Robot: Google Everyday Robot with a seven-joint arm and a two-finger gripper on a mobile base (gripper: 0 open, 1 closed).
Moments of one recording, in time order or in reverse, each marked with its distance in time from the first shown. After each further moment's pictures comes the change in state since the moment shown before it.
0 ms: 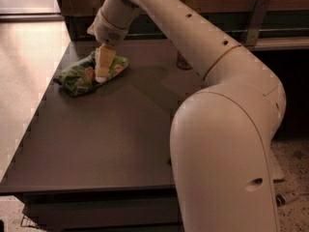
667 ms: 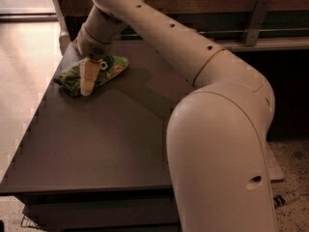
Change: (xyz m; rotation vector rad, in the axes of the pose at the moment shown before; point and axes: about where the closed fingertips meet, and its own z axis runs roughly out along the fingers) arm -0.028 0.018 0.051 -0.046 -0.039 -0.031
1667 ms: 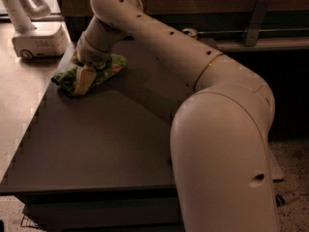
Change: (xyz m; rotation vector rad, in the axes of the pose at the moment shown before) arm 0.005 0.006 0.023 -0.008 -0.029 0.028
